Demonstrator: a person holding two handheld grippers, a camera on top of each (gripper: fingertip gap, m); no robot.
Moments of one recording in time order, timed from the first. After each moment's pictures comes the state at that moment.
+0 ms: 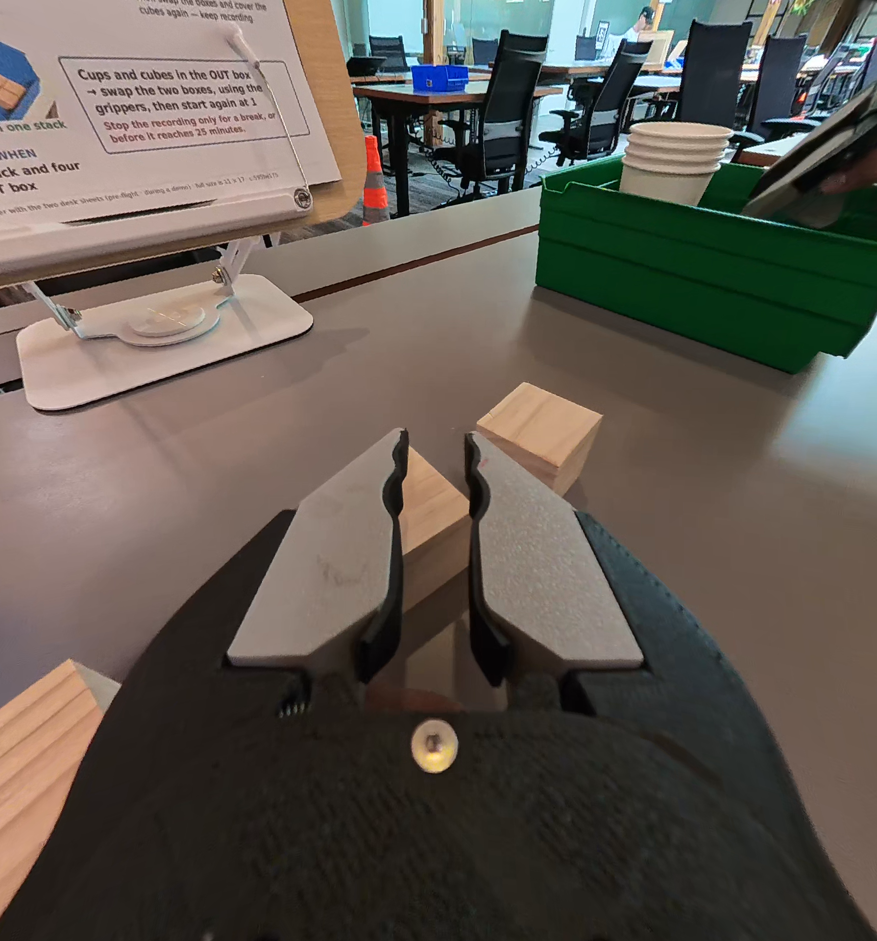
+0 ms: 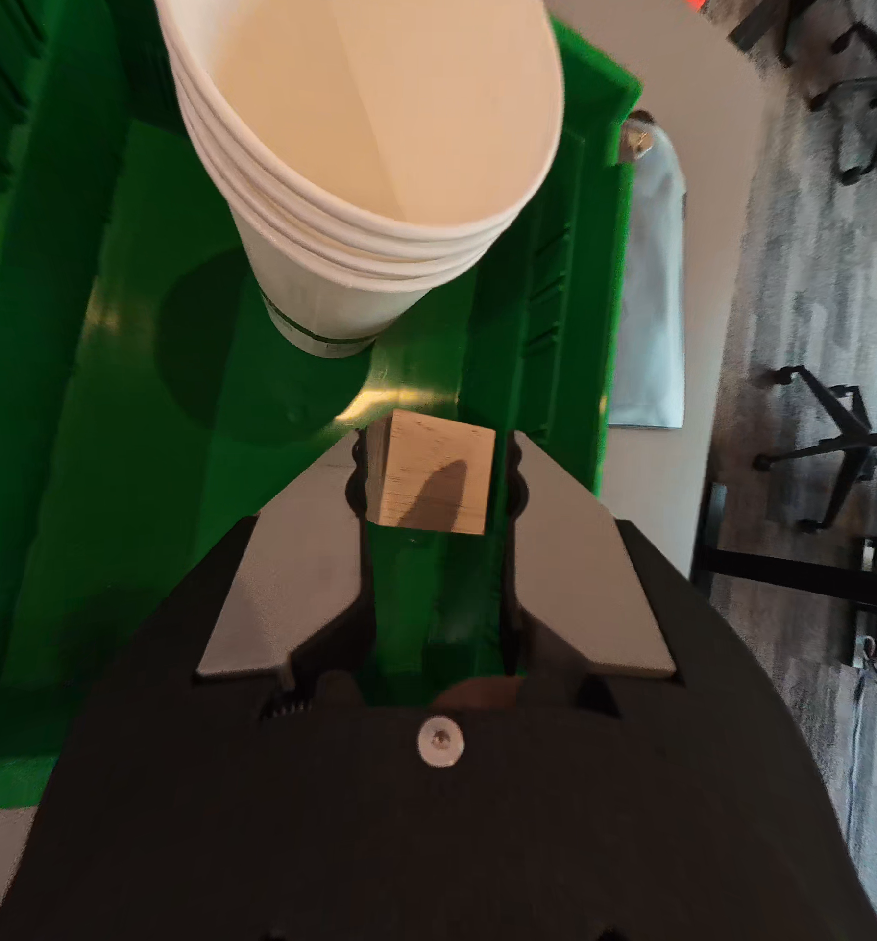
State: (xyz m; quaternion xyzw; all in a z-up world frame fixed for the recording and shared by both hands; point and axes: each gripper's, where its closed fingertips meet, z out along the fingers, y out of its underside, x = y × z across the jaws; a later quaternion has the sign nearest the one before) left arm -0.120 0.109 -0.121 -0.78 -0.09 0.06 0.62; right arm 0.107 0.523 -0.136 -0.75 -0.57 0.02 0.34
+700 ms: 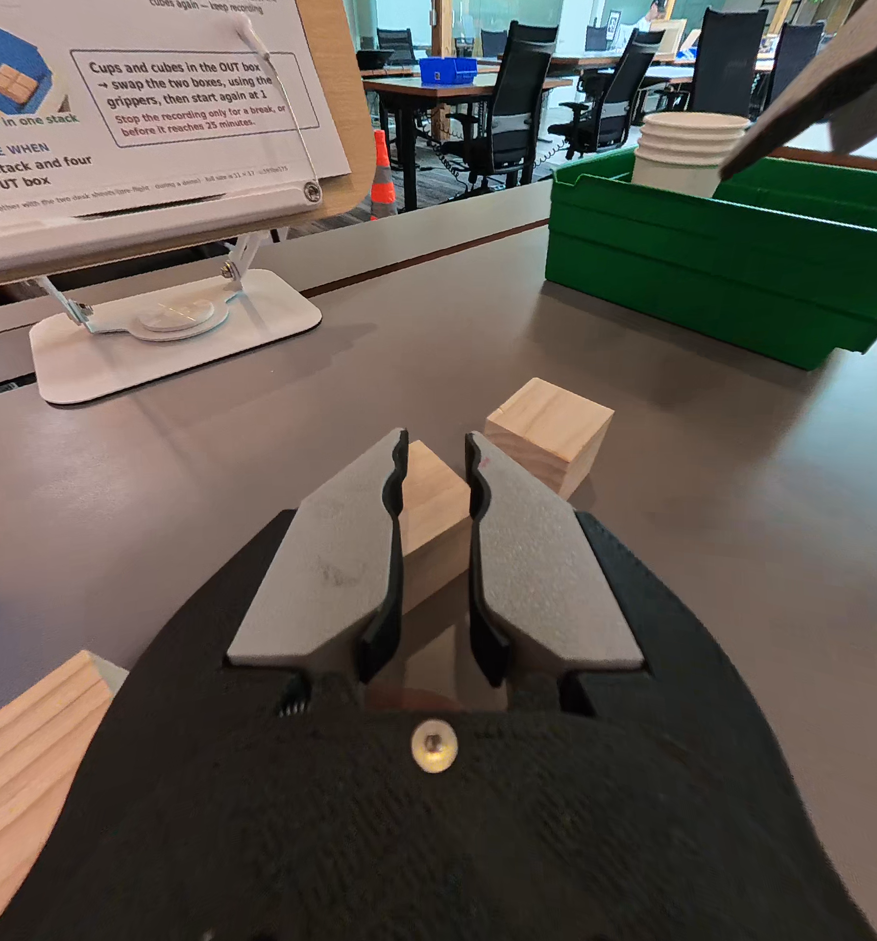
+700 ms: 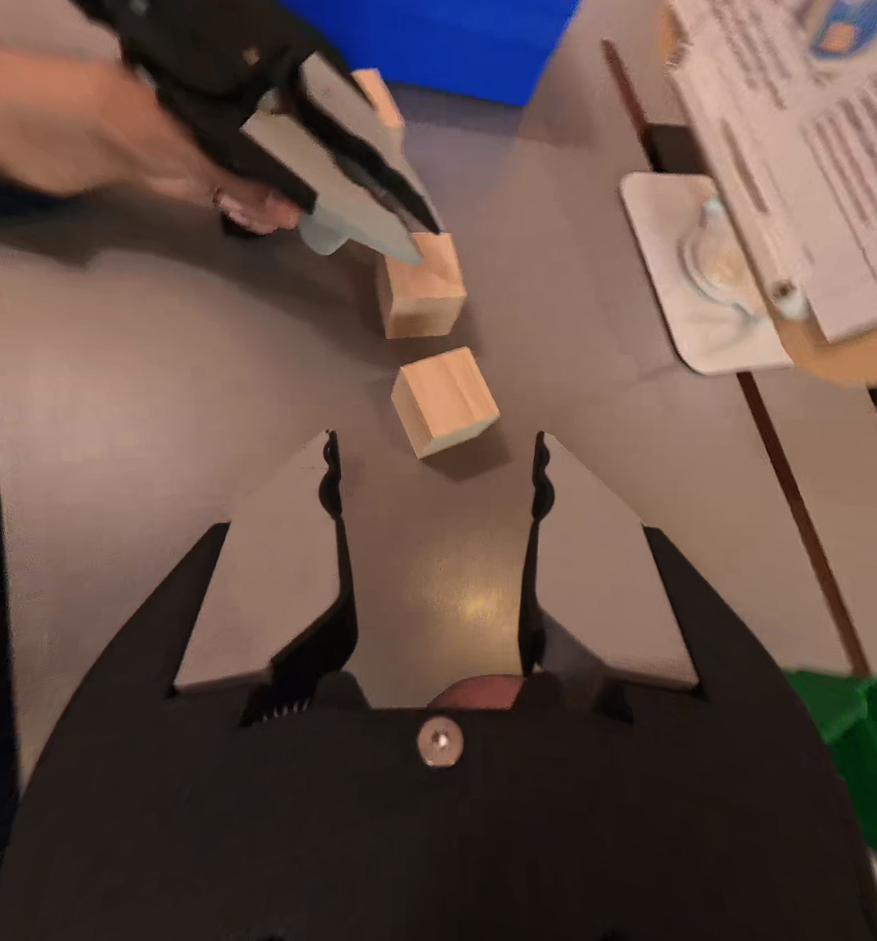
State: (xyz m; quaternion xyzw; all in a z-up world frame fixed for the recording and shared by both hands) left arm -0.125 0.107 -0.123 -0.78 -0.09 0.07 0.61; right arm -0.015 0.180 -0.070 -0.37 -0.84 0.31 0.27
